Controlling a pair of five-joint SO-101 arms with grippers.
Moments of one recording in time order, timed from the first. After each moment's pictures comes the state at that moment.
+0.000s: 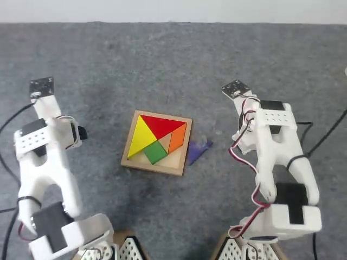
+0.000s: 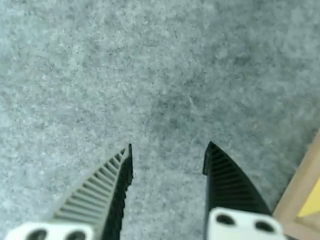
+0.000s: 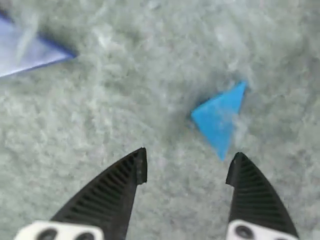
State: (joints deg) left arm -31.6 -8.4 38.1 56.1 -6.8; right arm -1.8 2.5 25.8 65.9 32.8
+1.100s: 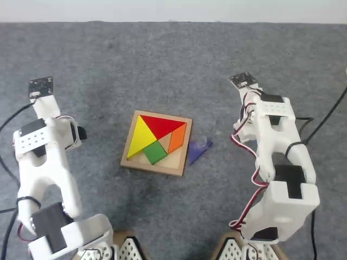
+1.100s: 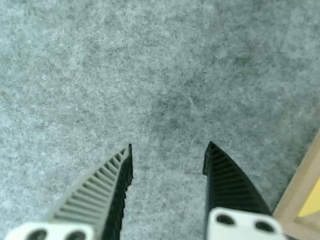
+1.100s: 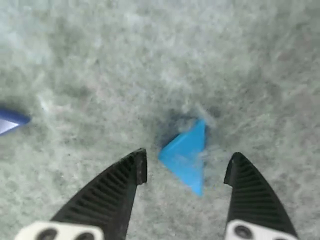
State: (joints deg) left arm -31.6 -8.4 38.1 56.1 -6.8; right arm -0.3 13.1 17.3 61.4 24.7
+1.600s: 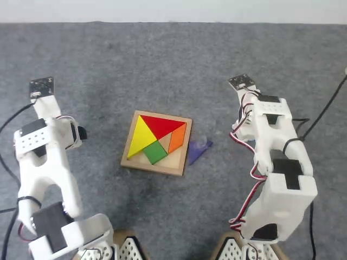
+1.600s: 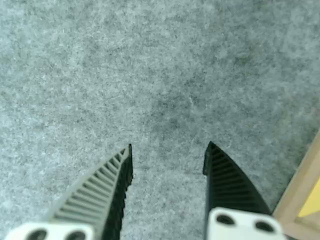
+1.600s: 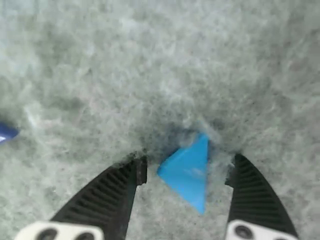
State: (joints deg) left arm -31.6 -8.4 38.1 56.1 -6.8; right arm -0.4 18.4 15.6 59.0 24.5
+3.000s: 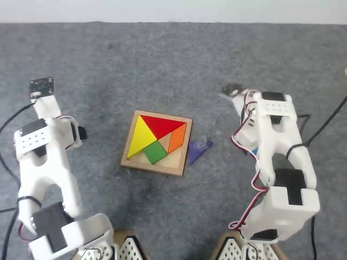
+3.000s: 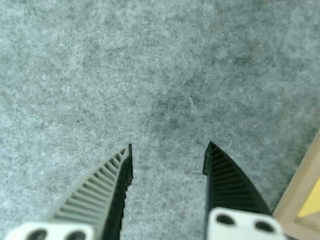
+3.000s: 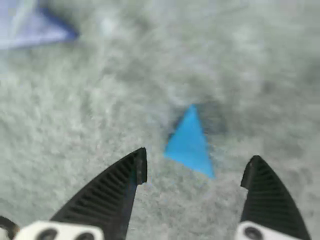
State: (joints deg) left arm -31.6 -8.4 38.1 56.1 -6.8; right arm -0.4 10.1 18.1 73.3 43.8
